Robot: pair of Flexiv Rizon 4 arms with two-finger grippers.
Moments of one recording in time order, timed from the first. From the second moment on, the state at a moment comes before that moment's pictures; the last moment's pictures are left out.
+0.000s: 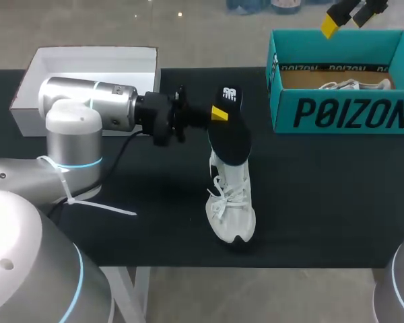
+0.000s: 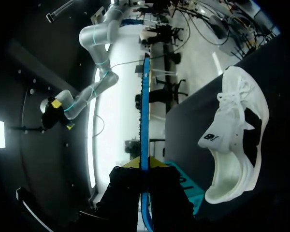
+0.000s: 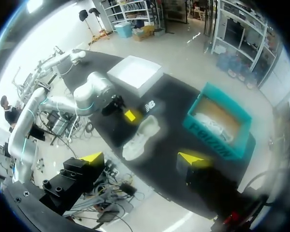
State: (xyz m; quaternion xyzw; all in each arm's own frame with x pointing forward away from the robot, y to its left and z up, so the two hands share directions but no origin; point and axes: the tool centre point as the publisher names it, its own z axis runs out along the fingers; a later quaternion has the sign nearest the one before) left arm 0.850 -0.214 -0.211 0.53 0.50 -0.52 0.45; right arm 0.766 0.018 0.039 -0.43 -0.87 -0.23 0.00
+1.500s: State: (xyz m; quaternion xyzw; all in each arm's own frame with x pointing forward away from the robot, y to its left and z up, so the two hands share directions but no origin) left arm 0.843 -0.211 -0.216 0.17 0.68 -0.70 0.12; right arm 0.766 0.018 0.039 -0.43 -0.87 -0.23 0.00
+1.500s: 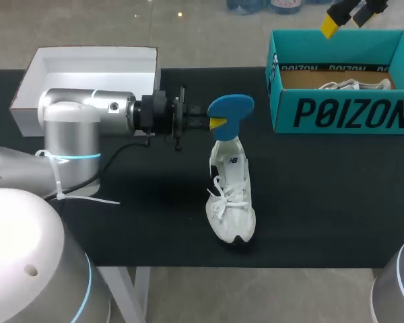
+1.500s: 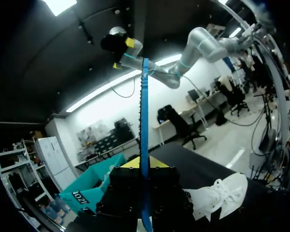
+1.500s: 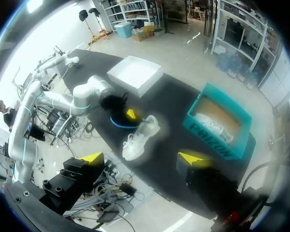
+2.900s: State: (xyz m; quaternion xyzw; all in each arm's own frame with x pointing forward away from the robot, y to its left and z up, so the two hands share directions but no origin) left arm 0.892 -0.209 -0.216 -0.27 0.61 -0.66 -0.33; right arm 0.766 0.018 0.038 -0.43 -0.87 -0.23 0.00
